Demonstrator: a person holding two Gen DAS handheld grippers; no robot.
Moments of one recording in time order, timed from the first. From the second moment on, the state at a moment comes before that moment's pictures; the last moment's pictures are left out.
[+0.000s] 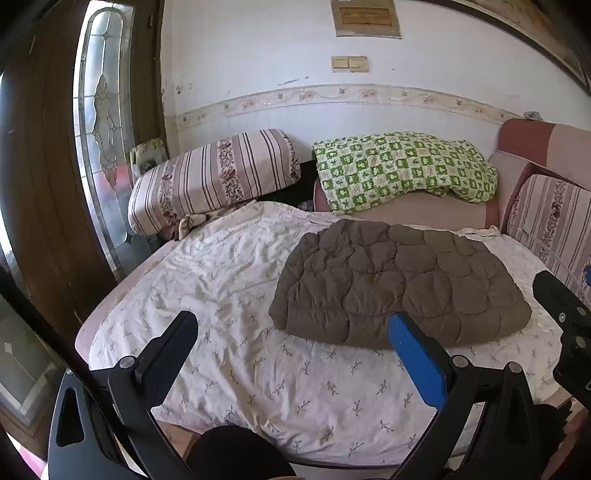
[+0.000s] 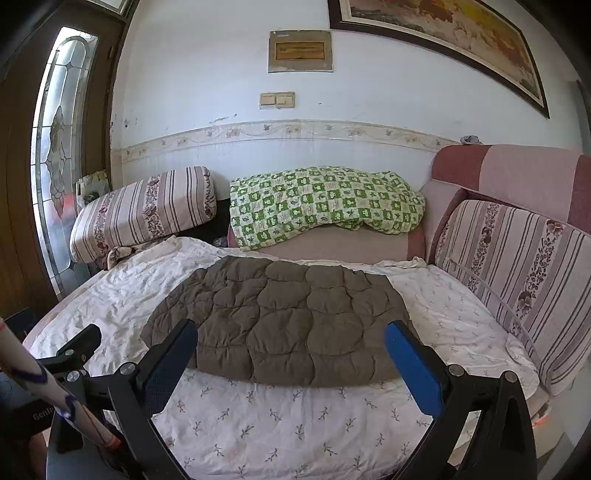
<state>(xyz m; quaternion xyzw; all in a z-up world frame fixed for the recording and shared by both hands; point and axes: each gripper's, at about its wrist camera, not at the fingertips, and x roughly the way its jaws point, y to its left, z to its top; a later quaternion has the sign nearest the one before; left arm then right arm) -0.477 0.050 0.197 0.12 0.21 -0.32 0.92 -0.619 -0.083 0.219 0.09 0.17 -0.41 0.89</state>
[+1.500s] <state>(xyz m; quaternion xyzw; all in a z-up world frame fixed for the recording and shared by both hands) -0.449 0.045 0.163 0.13 0.27 -0.31 0.90 -0.606 -0.088 0.196 0.09 0.21 -0.41 0.88</state>
